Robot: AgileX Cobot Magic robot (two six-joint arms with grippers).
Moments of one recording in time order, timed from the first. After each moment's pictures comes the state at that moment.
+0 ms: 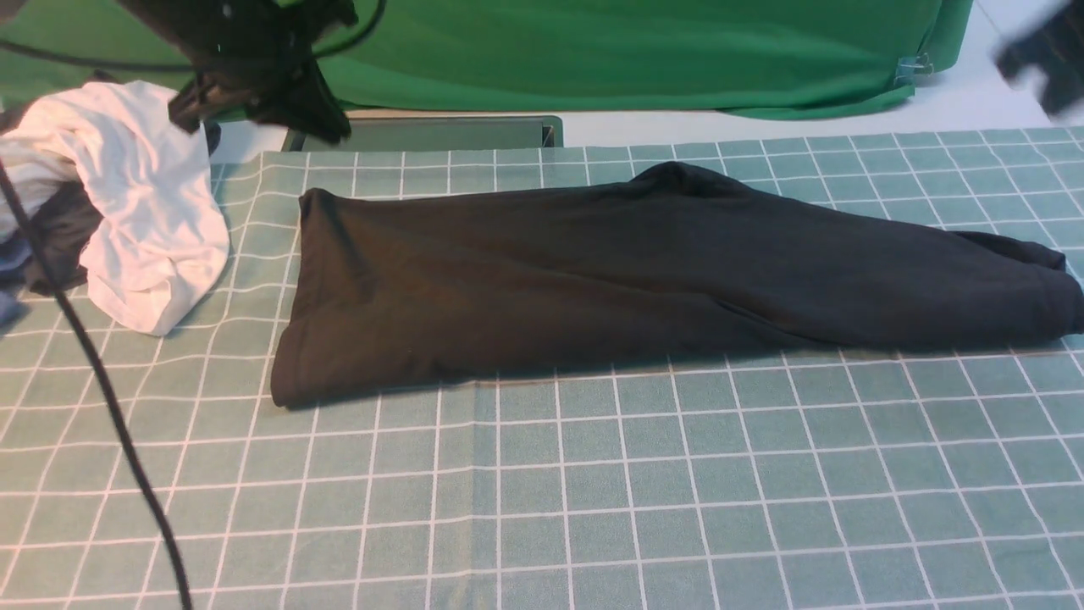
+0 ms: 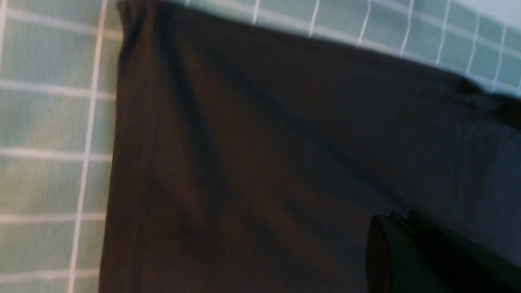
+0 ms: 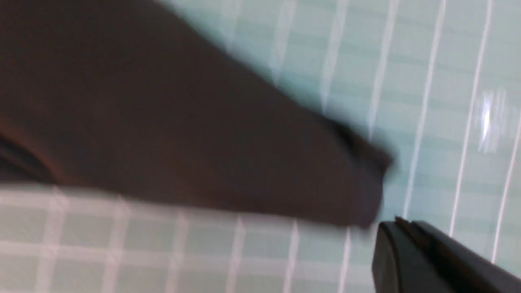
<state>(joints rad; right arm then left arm) -0.07 1.80 -1.70 -0.09 1.21 -0.11 -0.02 2.05 -1.95 -0.40 1.21 -0.15</state>
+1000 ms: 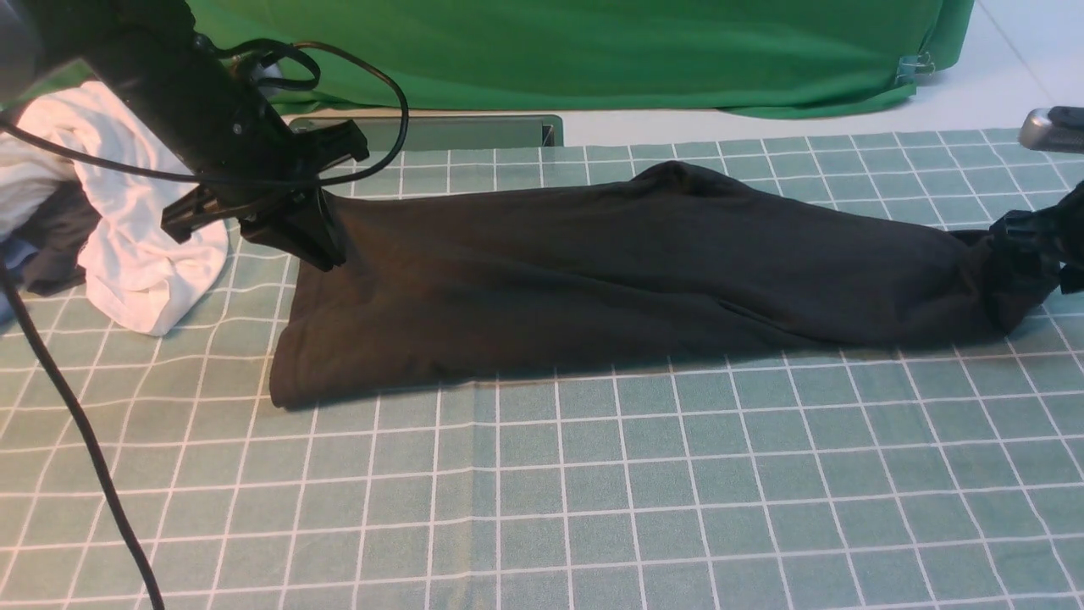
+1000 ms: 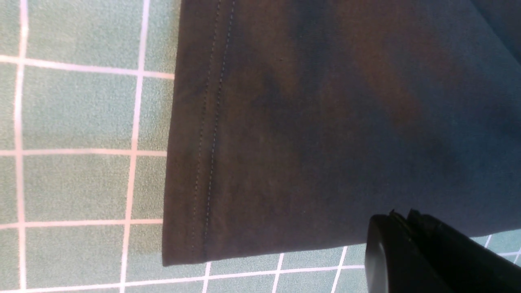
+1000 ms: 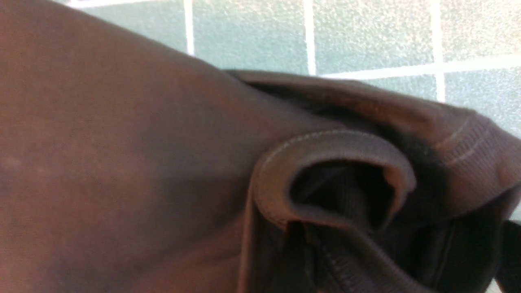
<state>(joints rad) -0.24 2.02 -1.42 0.22 0.70 -0.22 -0.04 1.98 -1.71 -0.35 1.20 -0.10</state>
